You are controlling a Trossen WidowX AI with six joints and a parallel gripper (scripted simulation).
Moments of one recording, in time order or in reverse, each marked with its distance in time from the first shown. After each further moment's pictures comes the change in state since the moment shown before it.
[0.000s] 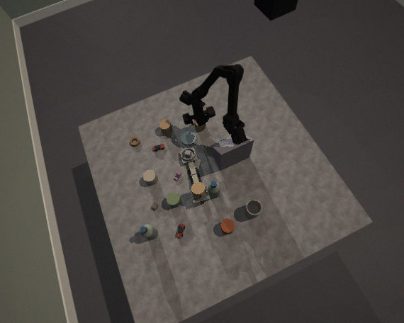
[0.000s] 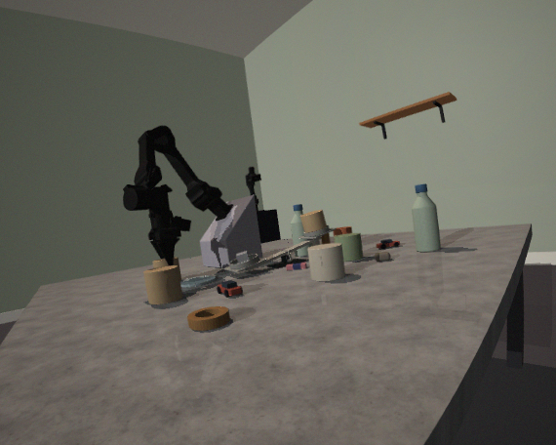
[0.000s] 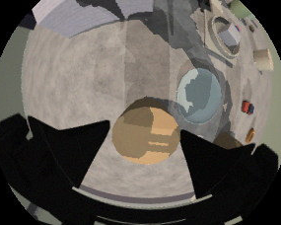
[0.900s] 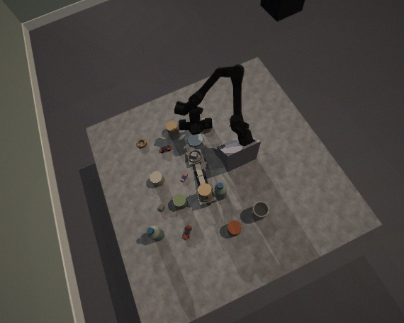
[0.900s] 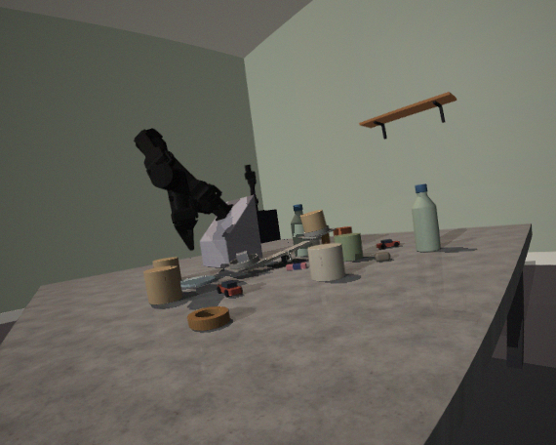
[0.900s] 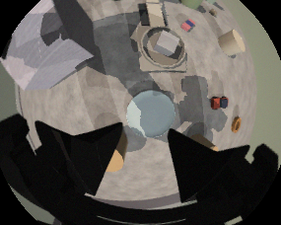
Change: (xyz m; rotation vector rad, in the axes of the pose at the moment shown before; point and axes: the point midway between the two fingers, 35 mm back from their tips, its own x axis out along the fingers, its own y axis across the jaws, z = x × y) arm -0.032 -0.074 0.054 0.229 -0.075 -0.074
